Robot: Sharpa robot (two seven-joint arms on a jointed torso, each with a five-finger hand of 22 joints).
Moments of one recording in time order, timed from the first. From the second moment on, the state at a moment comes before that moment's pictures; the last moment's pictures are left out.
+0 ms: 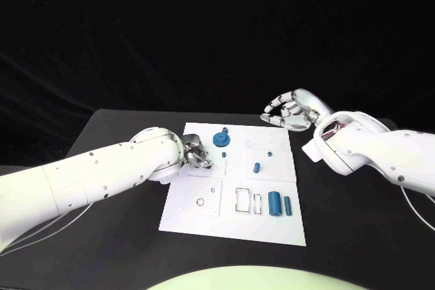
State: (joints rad) left arm 1.16 -0.58 -0.05 1.34 -1.14 0.00 -0.49; left_hand 1.18 -0.25 0.76 0.25 0.17 0.84 0.07 0.83 0.66 1.29 -0.02 1.14 0.97 1.47 -0.06 1.57 1.31 0.06 1.40 0.04 1.49 1.31; right arm 1.28 -0.93 -0.13 1.60 -0.95 -0.56 -0.05; right_hand 1.30 -0.13 0.18 0.29 0.34 0.82 0.16 0.36 0.40 1.30 0.08 1.31 1.27 1.47 0.01 1.53 1.31 0.01 1.47 0.12 1.51 1.31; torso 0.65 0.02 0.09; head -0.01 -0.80
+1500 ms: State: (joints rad) left arm 1.18 -0.53 -0.04 1.28 -1.12 0.05 -0.54; left_hand 1.11 -0.24 0.80 0.21 0.16 0.88 0.04 0.84 0.68 1.32 -0.04 1.17 0.99 1.47 -0.08 1.57 1.31 0.06 1.43 0.04 1.51 1.31; right arm 1.28 -0.93 -0.13 1.61 -0.95 -0.56 -0.05; right_hand 1.30 -0.13 0.18 0.29 0.35 0.82 0.16 0.36 0.40 1.30 0.08 1.31 1.27 1.47 0.01 1.53 1.31 0.01 1.47 0.12 1.50 1.31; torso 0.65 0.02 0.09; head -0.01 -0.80
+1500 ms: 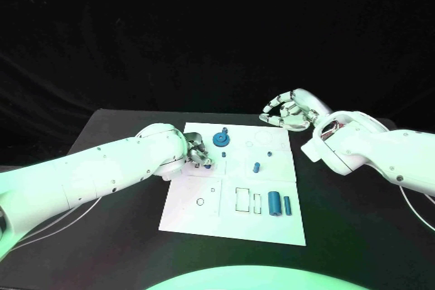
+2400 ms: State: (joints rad) left arm 1.18 -0.53 -0.04 1.27 -1.12 0.05 -0.54; left_hand 1.07 -0.24 0.67 0.24 0.16 0.91 0.01 0.84 0.69 1.32 -0.04 1.17 1.00 1.46 -0.09 1.57 1.31 0.05 1.45 0.04 1.51 1.31; right arm 1.28 -0.93 -0.13 1.61 -0.95 -0.56 -0.05; right_hand 1.29 -0.13 0.18 0.29 0.35 0.82 0.16 0.36 0.40 1.30 0.08 1.31 1.27 1.47 0.01 1.53 1.31 0.01 1.47 0.12 1.50 1.31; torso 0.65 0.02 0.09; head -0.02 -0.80
